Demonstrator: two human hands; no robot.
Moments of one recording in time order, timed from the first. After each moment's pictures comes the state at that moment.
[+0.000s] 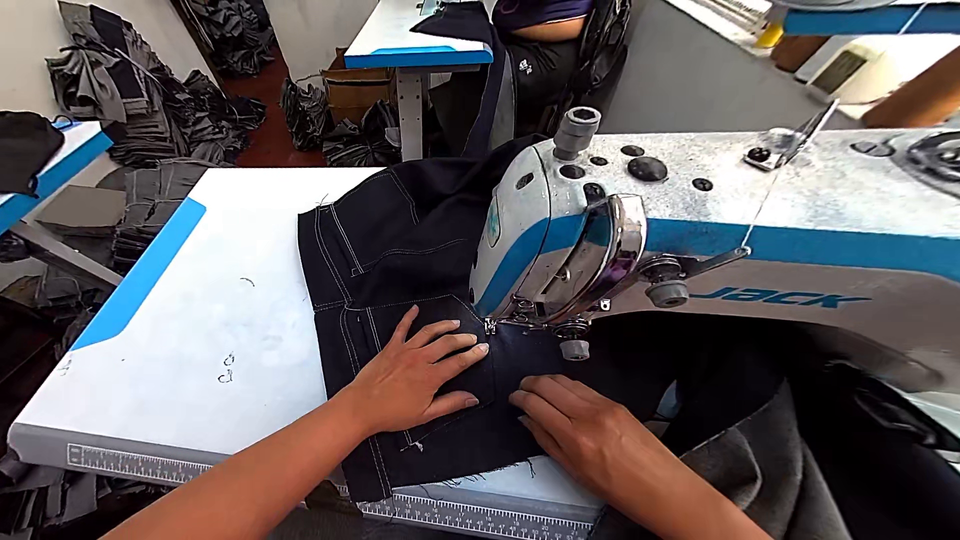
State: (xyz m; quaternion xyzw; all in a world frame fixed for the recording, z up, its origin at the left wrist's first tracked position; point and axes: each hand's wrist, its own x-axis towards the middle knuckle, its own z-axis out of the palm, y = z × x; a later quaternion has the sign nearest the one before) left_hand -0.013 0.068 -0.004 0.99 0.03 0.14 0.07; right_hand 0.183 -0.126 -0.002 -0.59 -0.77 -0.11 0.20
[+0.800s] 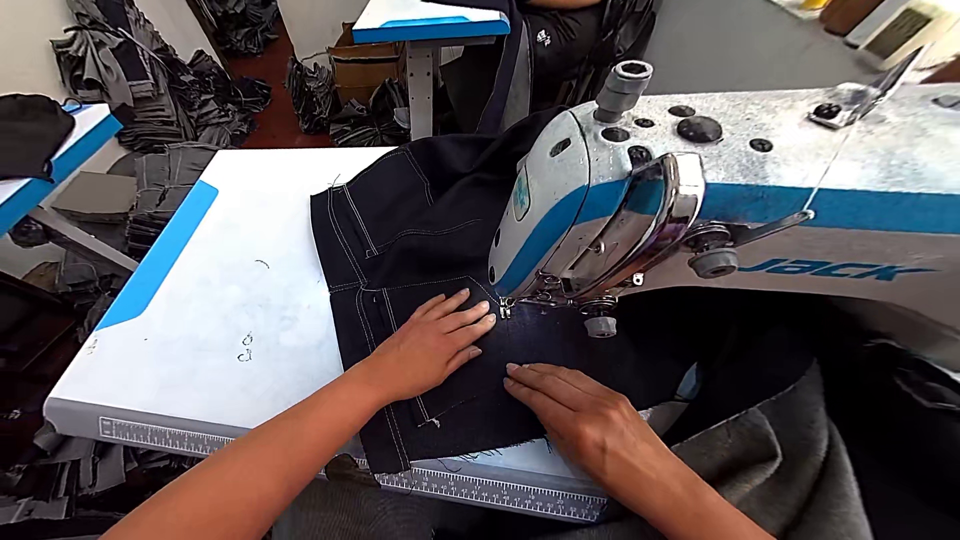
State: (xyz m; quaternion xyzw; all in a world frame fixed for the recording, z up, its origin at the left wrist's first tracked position) left_hand -0.011 0.074 0.005 0.98 0.06 0.13 0.17; right_hand 0.162 -0.127 -0.011 -0.60 -0.76 -0.12 0.25
